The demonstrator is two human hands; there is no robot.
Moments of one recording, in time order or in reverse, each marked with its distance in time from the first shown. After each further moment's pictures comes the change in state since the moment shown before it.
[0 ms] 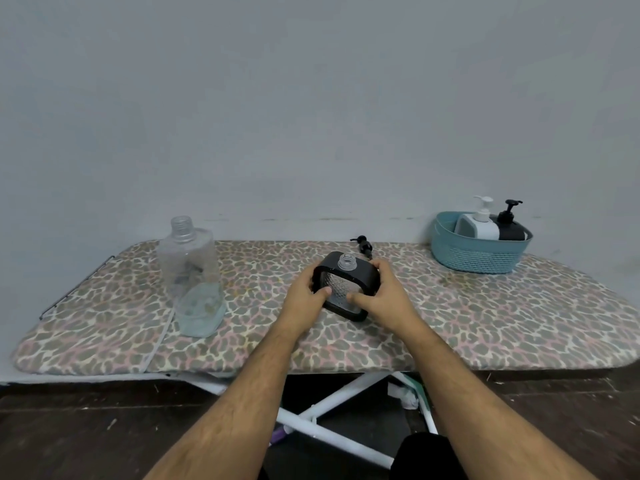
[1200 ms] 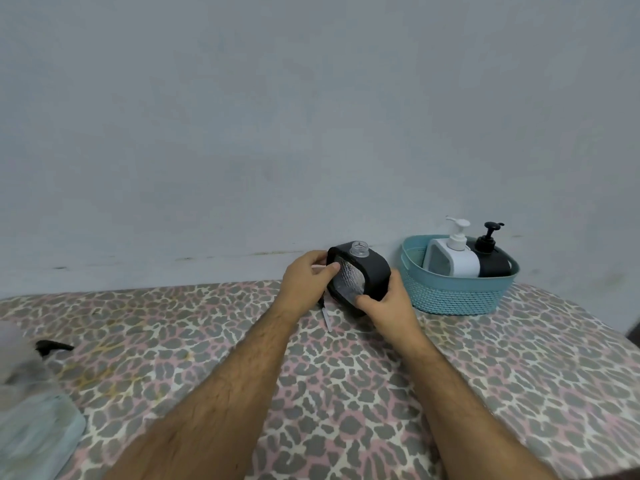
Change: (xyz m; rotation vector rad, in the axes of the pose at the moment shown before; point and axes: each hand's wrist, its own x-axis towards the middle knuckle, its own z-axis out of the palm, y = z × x) left_hand 0.181 0.035 0.106 0.132 -0.078 0.149; right_hand 0.125 0.070 -0.081 0.104 0.251 0.069
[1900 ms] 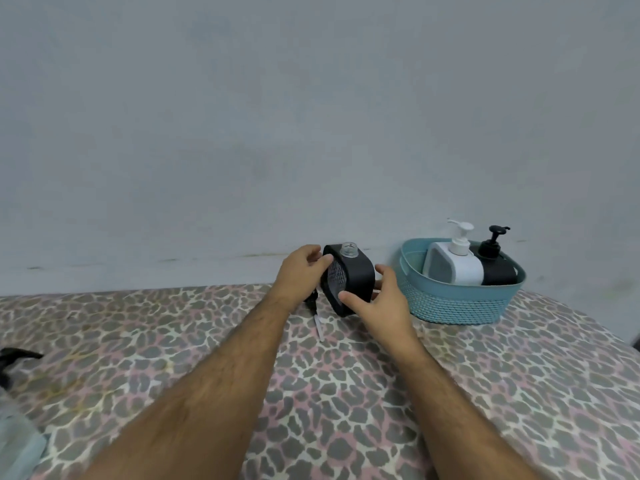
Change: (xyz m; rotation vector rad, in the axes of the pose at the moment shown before) left_hand 0.043 -0.015 0.012 0.058 -0.011 -0.056; right_hand 0.022 0.008 0.004 -0.241 0.042 0.021
